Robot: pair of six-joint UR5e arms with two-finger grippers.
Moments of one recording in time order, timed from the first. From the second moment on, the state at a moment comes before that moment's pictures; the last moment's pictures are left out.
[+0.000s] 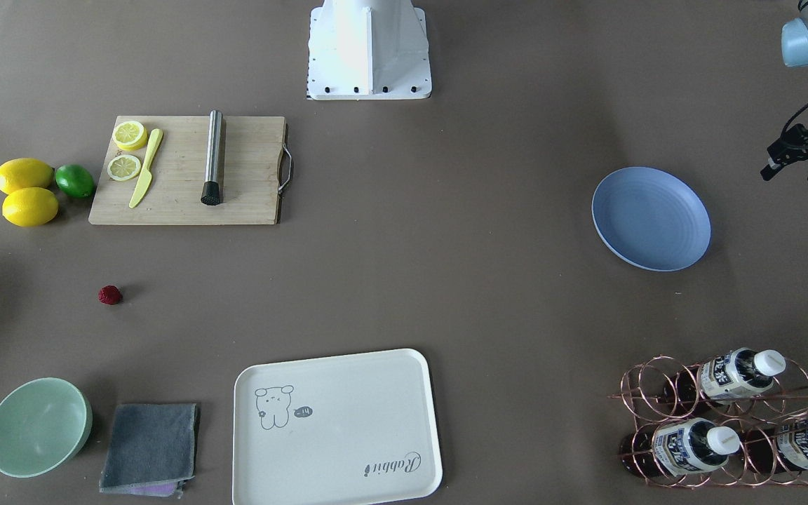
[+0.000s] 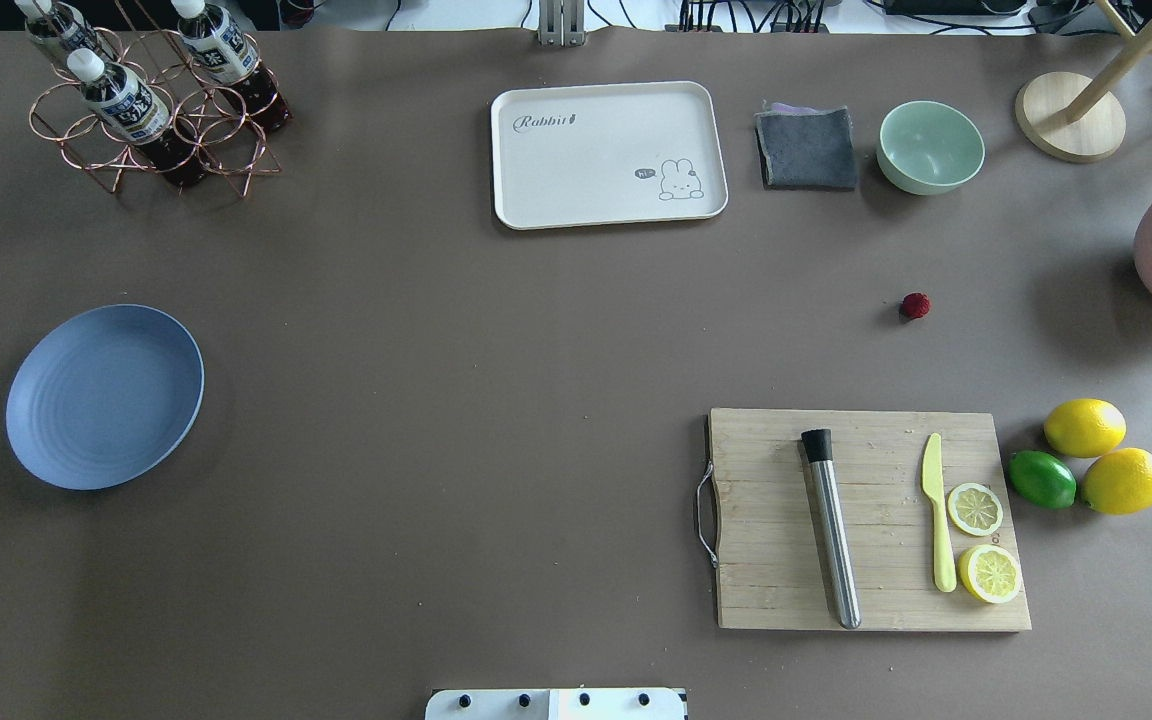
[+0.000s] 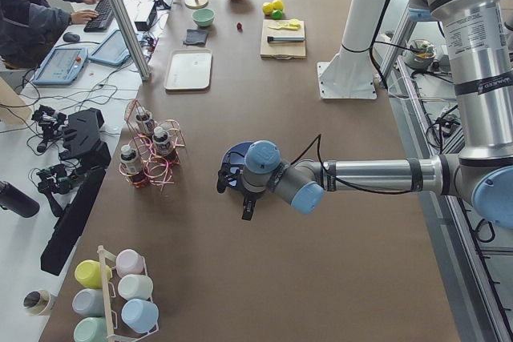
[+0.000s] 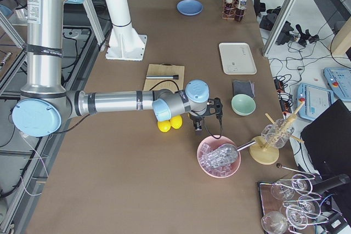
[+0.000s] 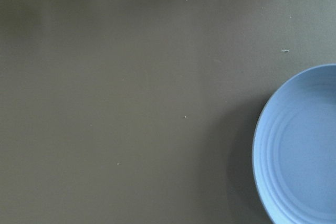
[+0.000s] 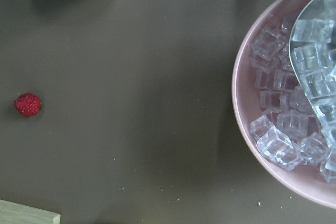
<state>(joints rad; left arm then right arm) -1.20 -1.34 -1.67 -2.35 -2.31 -0.62 1.36 -1.65 1.71 -1.24 2.43 0.32</state>
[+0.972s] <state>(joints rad) -1.03 -1.50 -1.50 -2.44 -2.21 -0.73 1.36 -1.65 1.73 -1.24 2.40 0.32</state>
